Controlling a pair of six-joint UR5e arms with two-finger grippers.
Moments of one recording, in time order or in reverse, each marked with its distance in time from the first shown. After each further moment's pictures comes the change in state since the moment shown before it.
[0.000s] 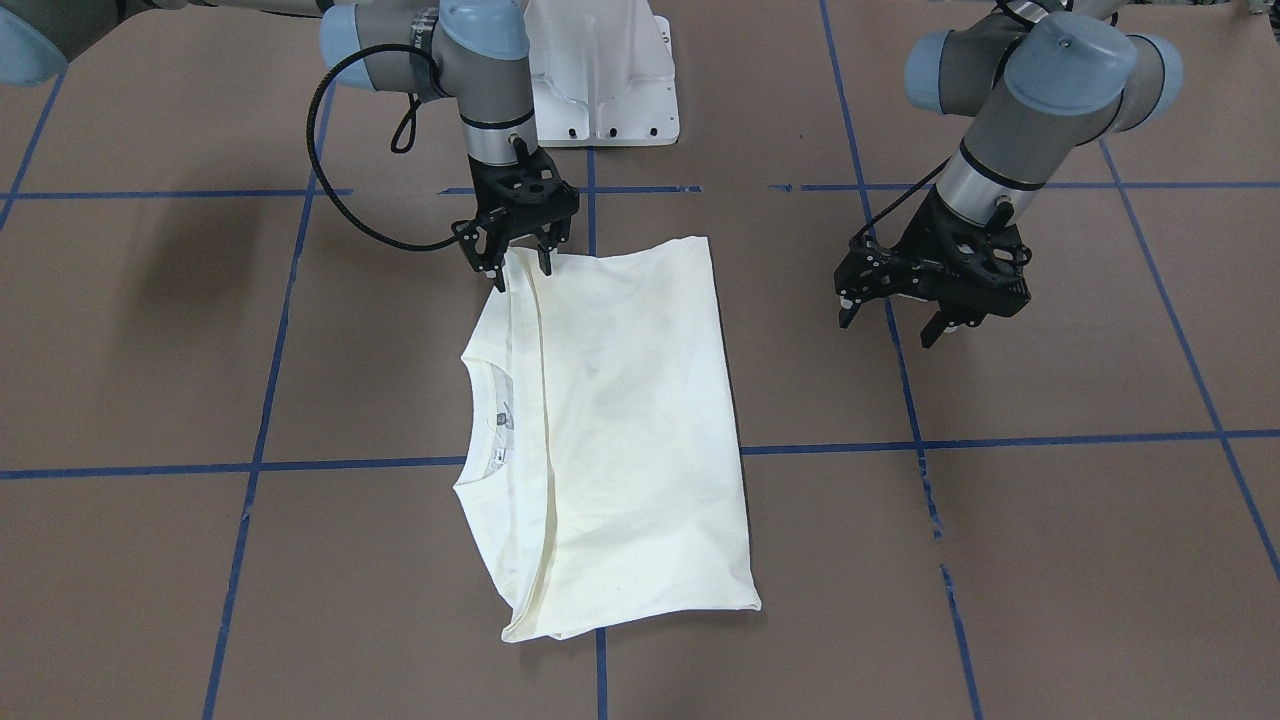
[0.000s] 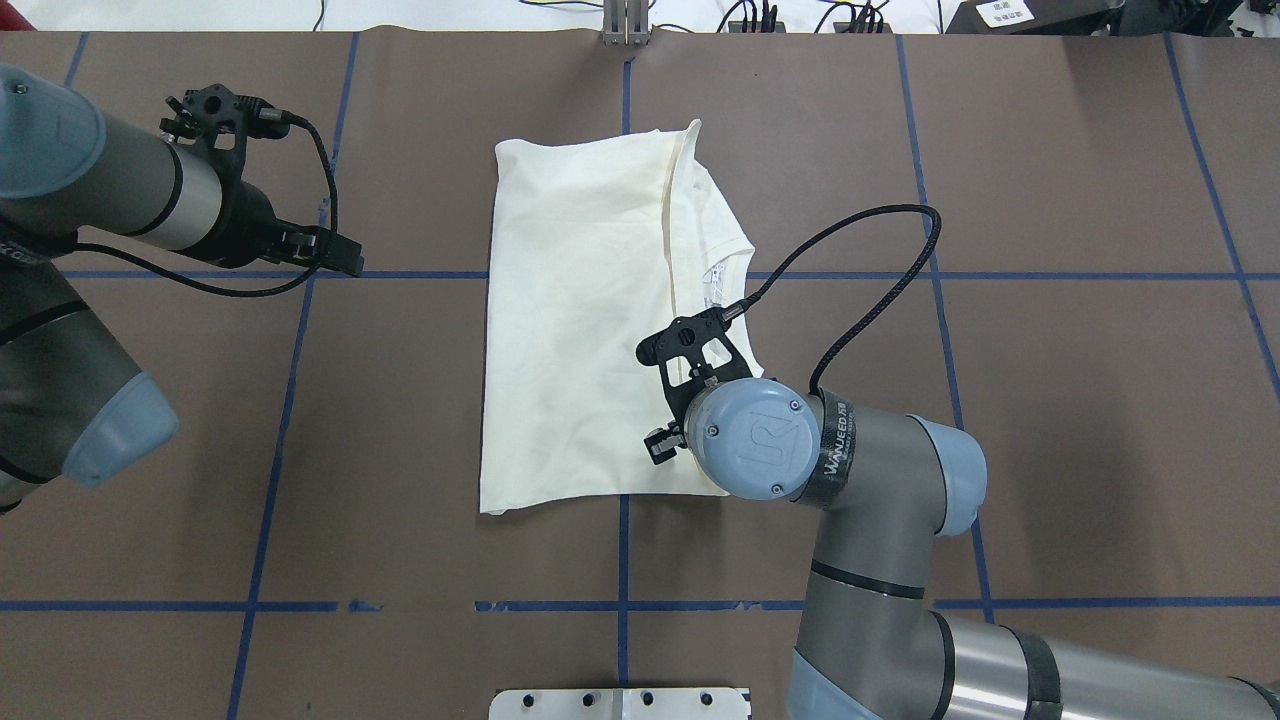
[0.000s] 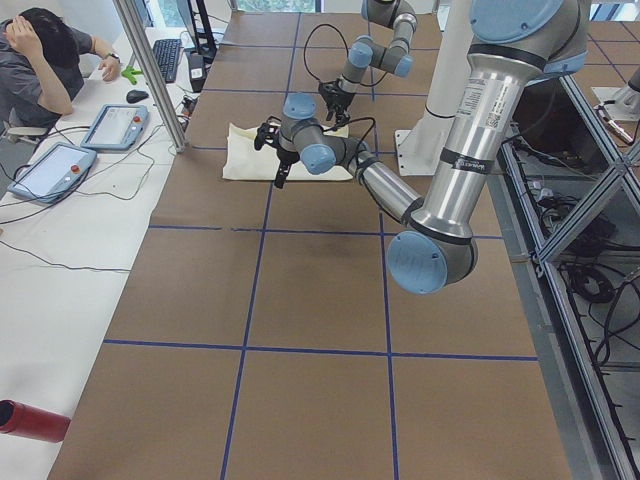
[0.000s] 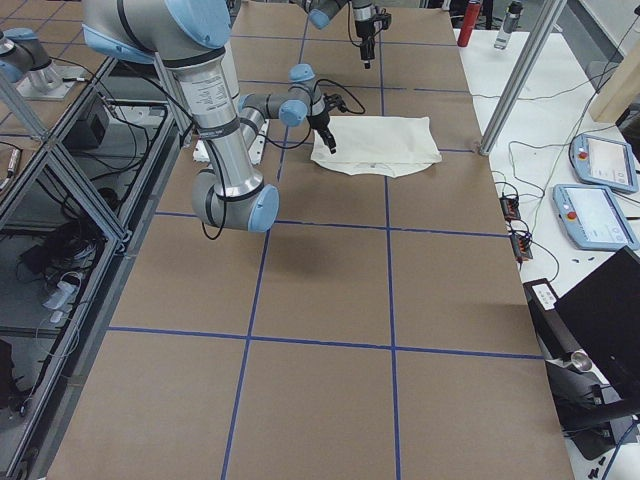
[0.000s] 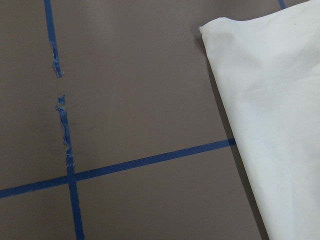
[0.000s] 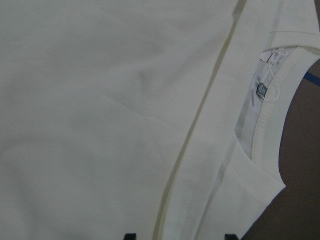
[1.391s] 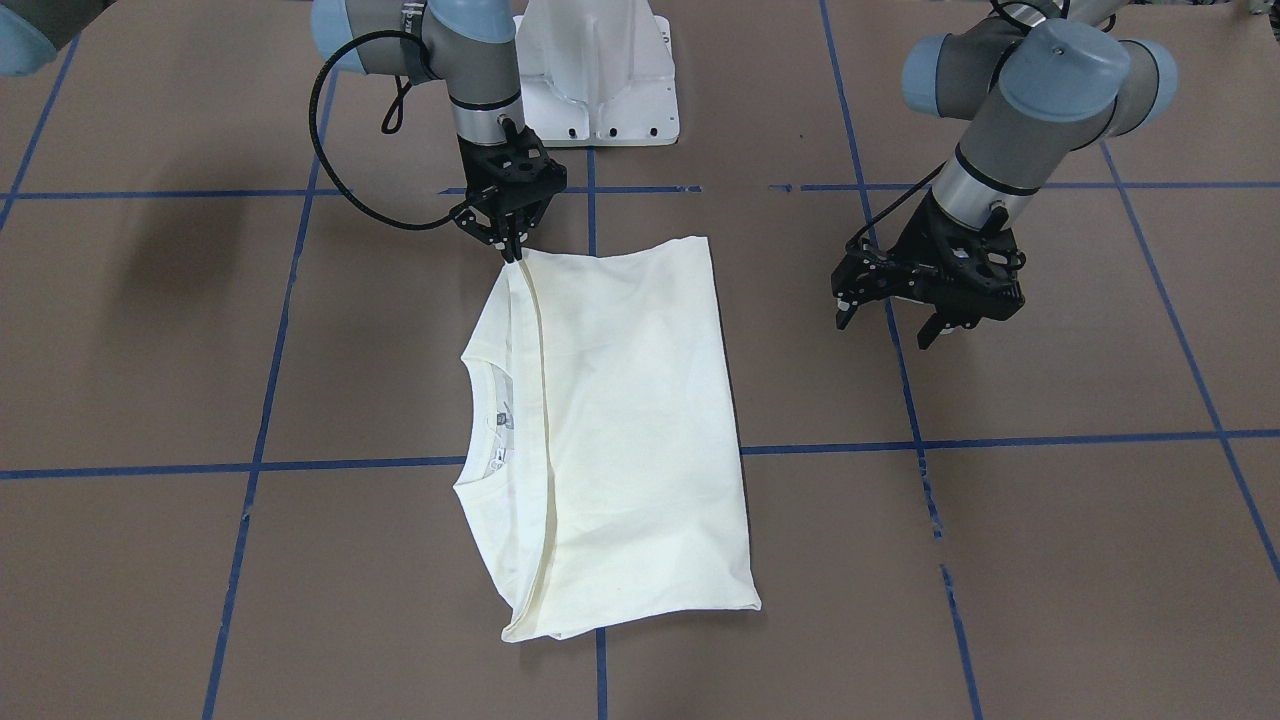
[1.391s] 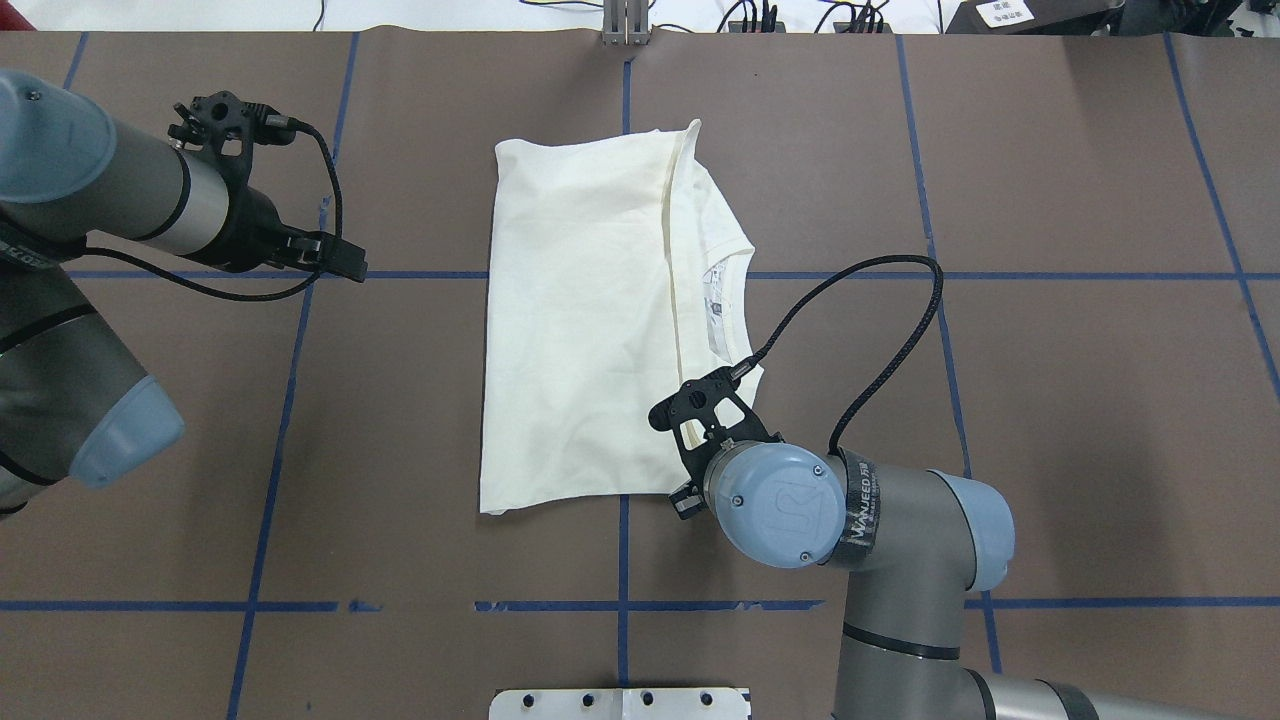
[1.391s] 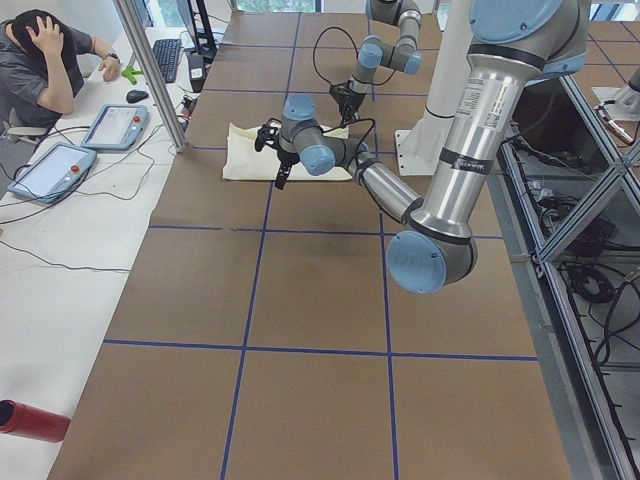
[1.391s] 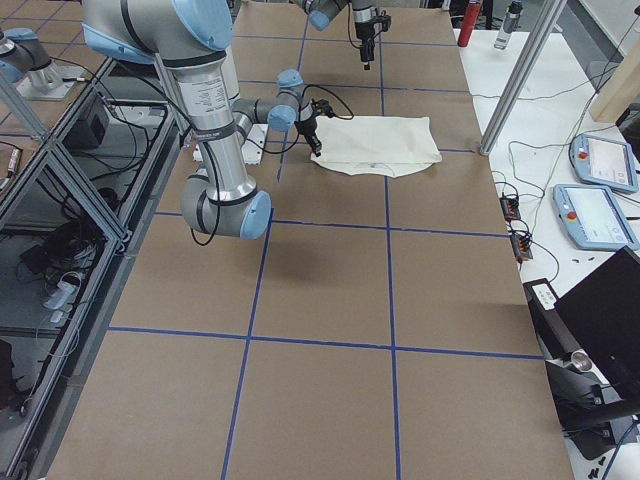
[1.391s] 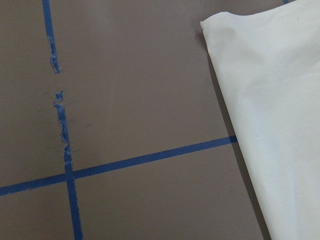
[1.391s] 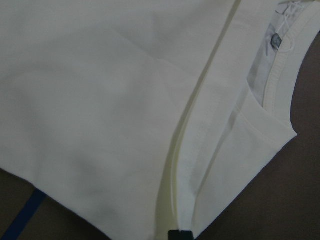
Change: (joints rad) left arm 0.006 -0.002 0.008 -0.004 -0.001 -0.001; right arm -0.054 -0.063 0.051 -0.011 -0.009 0.013
